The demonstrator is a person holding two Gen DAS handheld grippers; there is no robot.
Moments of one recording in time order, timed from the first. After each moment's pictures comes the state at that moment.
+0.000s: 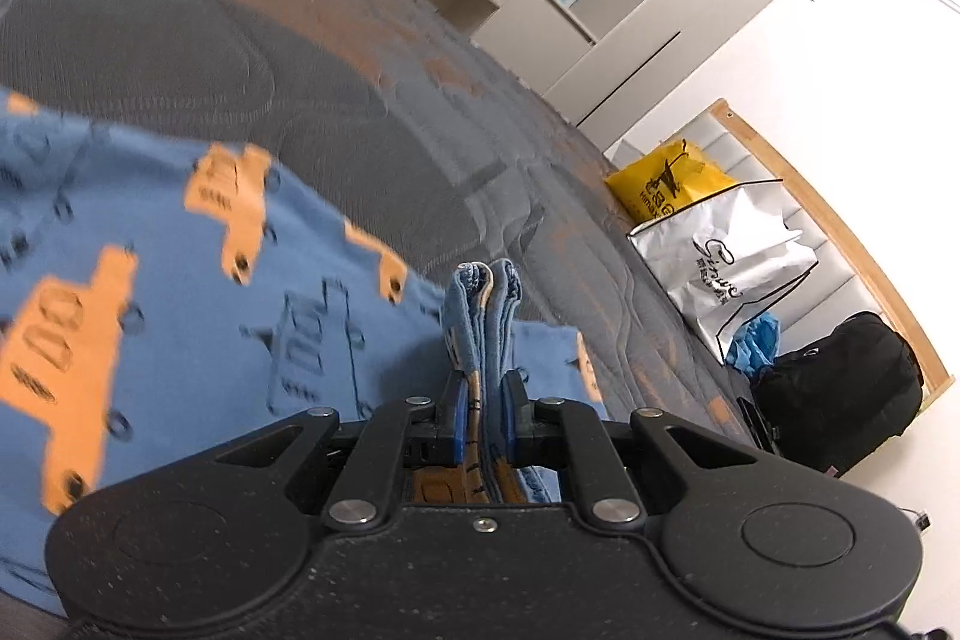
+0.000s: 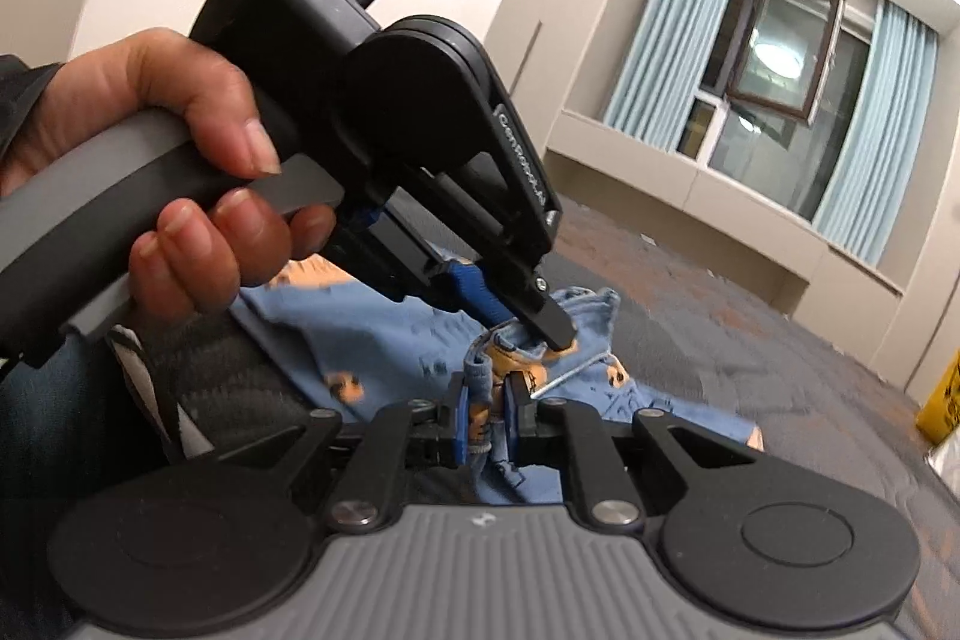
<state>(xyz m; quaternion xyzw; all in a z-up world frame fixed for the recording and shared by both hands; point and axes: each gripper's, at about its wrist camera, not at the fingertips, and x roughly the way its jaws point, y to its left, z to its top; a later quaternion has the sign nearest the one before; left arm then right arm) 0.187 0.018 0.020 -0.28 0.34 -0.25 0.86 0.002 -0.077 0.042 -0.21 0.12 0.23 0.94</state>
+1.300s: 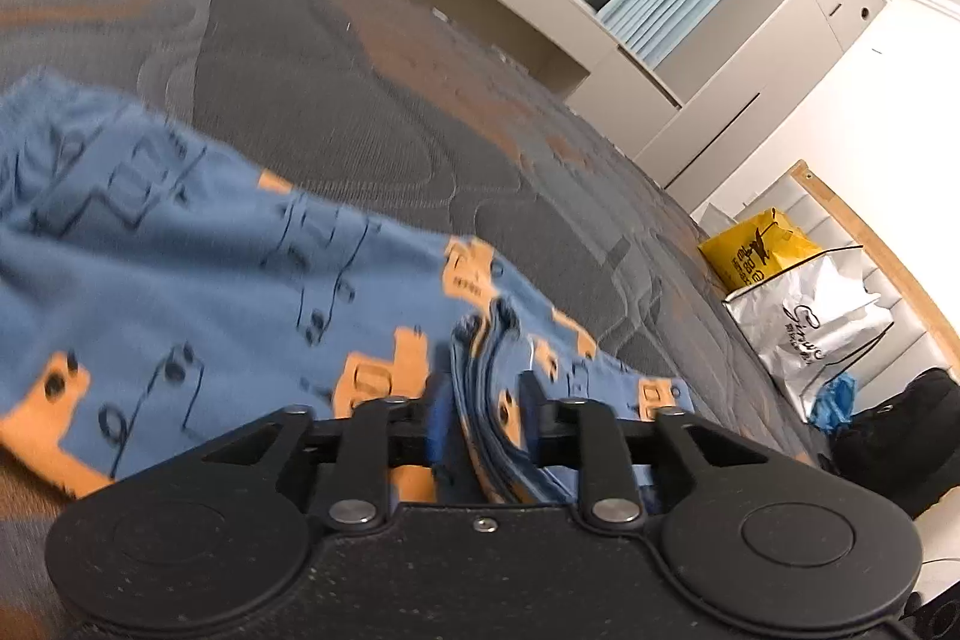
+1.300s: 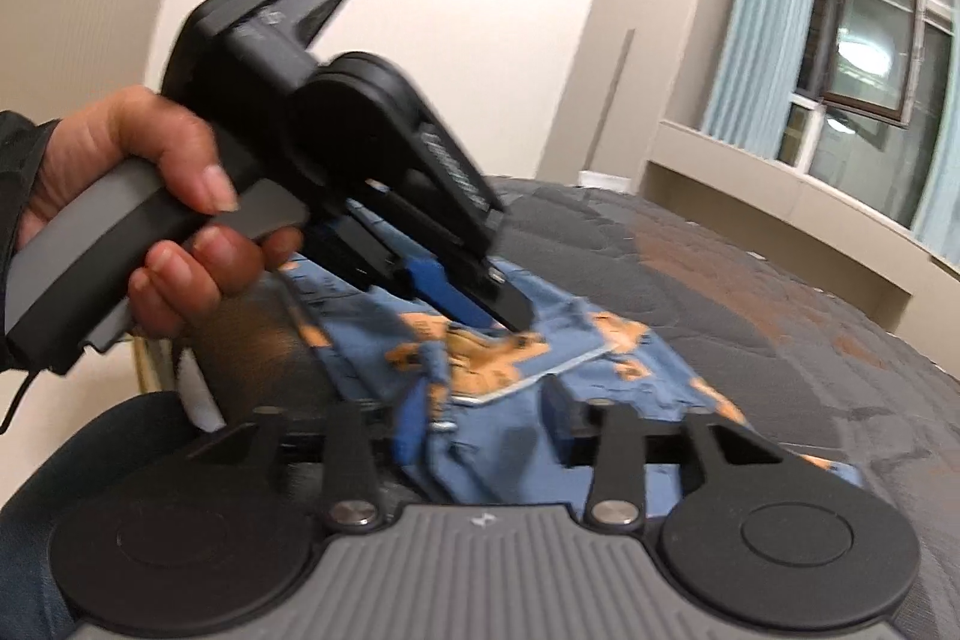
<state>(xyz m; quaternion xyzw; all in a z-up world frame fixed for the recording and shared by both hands) 0.173 0.106 0.011 -0.27 0.31 -0.15 0.90 0.032 -0.033 0.038 -0.19 0.14 0.32 0.92</state>
